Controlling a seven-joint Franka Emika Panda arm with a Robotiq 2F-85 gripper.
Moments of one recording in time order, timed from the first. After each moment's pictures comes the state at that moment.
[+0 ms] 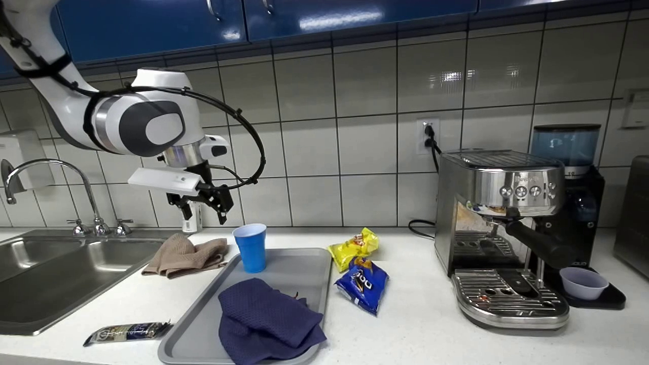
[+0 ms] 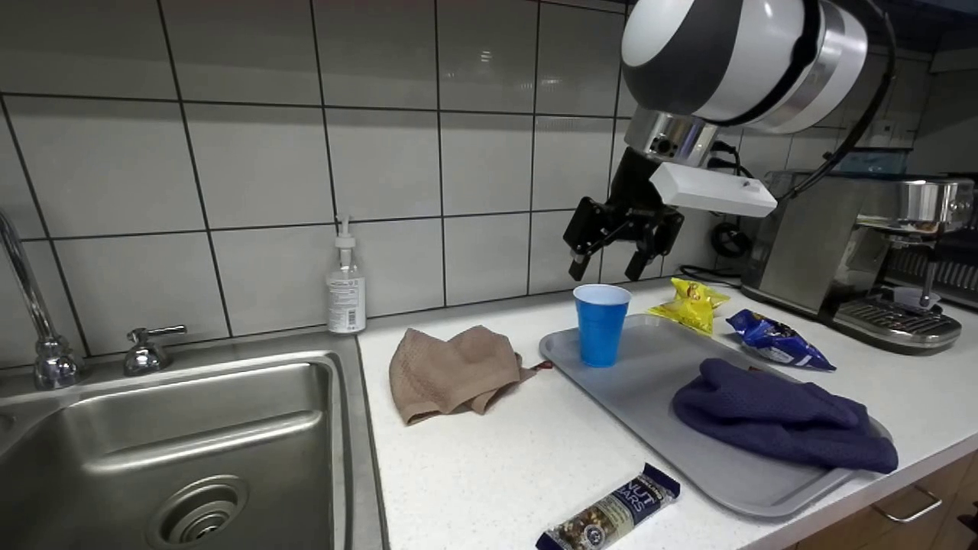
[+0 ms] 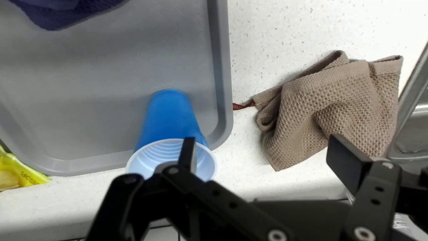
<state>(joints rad) 0.08 0.02 0.11 -2.53 0.30 2.86 -0.19</state>
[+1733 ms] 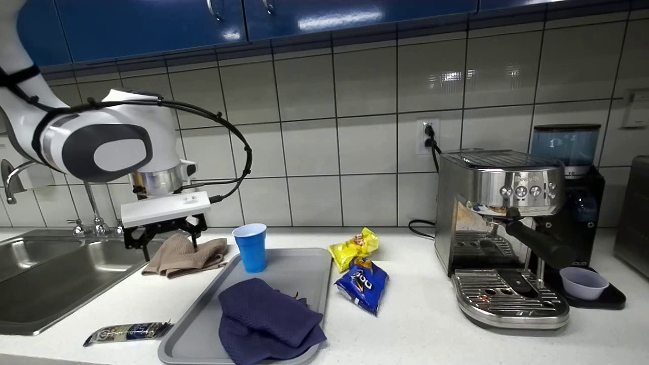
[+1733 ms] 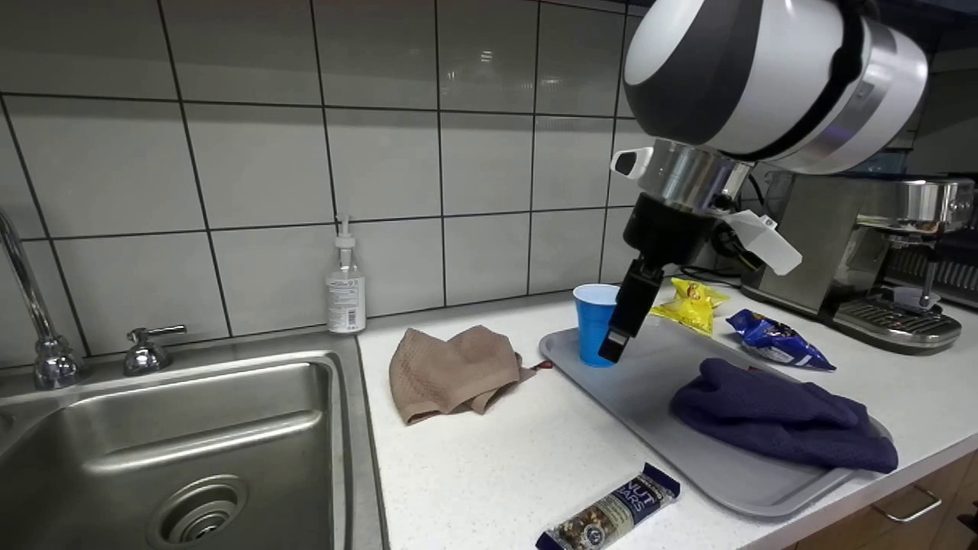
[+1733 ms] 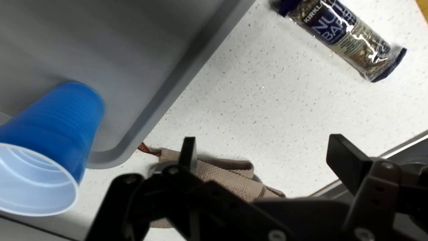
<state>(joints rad) 0.15 -0.02 0.16 -2.69 0.55 2.87 -1.09</state>
